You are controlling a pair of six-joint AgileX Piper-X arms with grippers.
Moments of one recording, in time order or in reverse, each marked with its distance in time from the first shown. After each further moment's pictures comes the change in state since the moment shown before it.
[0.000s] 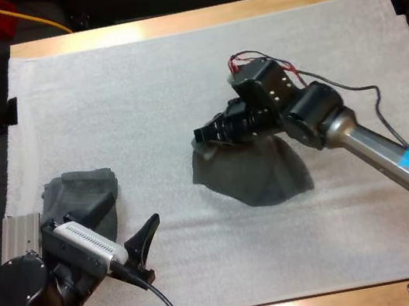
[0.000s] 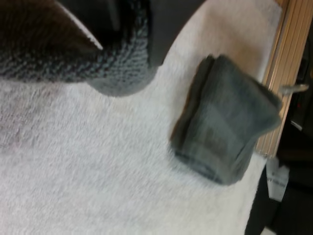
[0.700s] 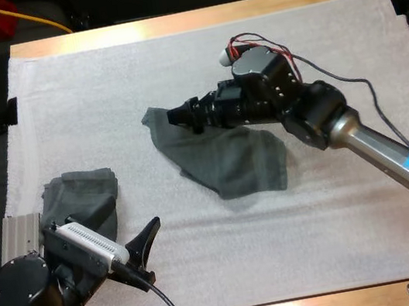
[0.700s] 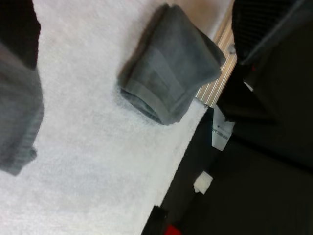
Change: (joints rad) left arm 0.000 0.000 0.000 0.024 0.000 0.000; right arm 0.000 -0.050 0.000 -0.174 -0.012 -0.005
